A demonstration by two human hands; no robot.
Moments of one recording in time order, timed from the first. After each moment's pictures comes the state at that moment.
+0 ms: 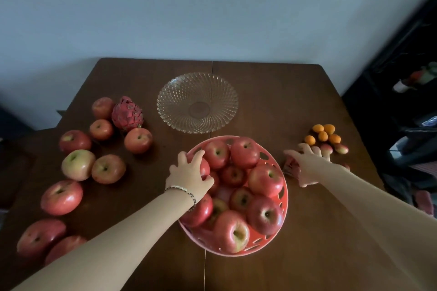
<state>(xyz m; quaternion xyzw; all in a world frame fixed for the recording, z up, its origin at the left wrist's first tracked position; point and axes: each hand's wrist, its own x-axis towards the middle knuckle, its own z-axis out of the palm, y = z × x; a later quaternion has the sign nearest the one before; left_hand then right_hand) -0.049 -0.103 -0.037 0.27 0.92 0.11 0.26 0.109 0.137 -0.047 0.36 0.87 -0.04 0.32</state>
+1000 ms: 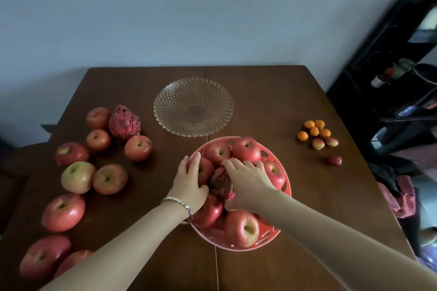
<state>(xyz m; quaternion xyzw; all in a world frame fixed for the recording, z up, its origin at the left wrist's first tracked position) -0.056 -0.133 -0.030 0.30 0.86 0.23 0.35 0.051 -0.020 -0.017 0.22 0.96 -0.11 0.15</state>
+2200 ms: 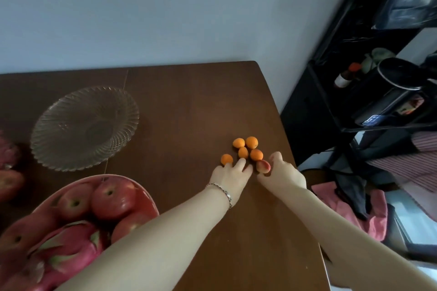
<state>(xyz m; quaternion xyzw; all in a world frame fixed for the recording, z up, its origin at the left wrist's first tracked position) 0.098 0.205 -0.098 0.60 0.77 -0.06 0.20 0.202 0.304 -0.101 0.51 0.82 -0.23 0.09</state>
